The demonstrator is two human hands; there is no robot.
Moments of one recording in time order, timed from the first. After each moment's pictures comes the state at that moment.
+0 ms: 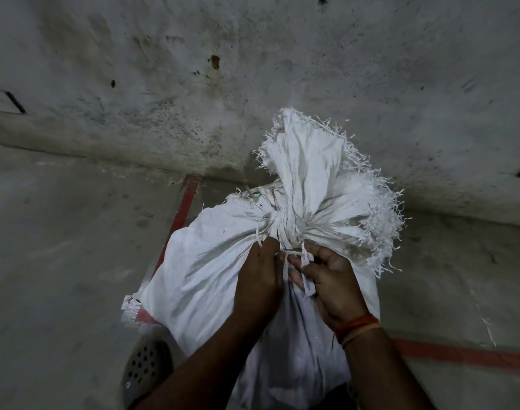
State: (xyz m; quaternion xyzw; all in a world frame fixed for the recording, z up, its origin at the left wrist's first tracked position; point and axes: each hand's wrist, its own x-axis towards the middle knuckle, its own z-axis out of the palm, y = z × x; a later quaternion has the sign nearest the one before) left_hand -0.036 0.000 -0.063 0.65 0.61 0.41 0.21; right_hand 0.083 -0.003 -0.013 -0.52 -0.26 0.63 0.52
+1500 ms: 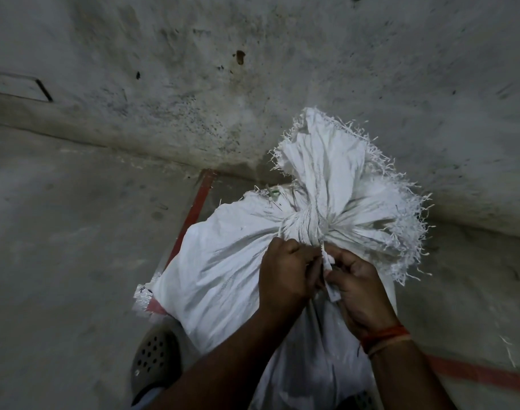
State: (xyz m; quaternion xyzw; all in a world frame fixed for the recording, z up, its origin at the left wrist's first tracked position) left_hand -0.029 0.003 -0.039 0.69 0.62 0.36 0.12; right_hand 0.096 -0.002 -0.020 -0.51 -0.38 0.60 0.49
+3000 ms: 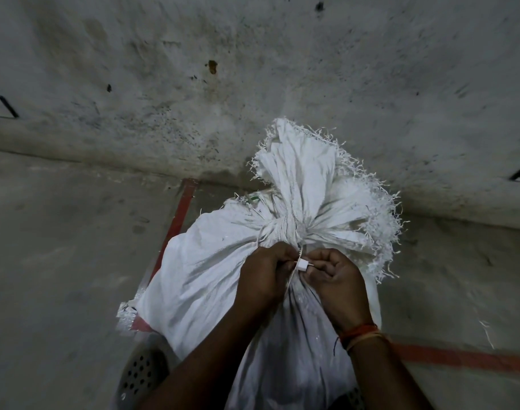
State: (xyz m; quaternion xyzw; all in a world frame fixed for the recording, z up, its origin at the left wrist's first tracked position) left_hand -0.045 0.017 -0.050 0.69 0.53 0.39 0.28; right_hand 0.104 0.000 -0.033 -0.62 -0.47 0.42 0.47
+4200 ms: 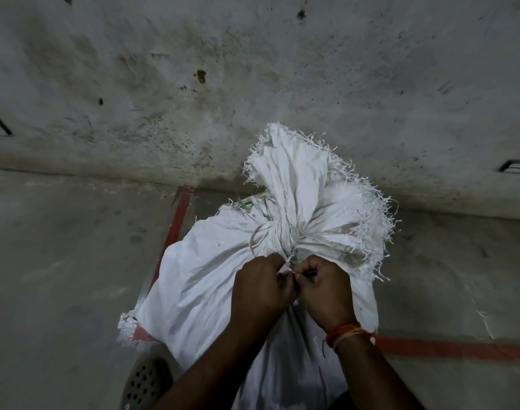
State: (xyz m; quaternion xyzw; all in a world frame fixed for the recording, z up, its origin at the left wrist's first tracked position) left_hand -0.039 -0.001 -0.040 0.73 0.61 0.29 0.13; right_hand 0.093 -0.008 -0.024 -0.70 -0.56 0.28 0.35
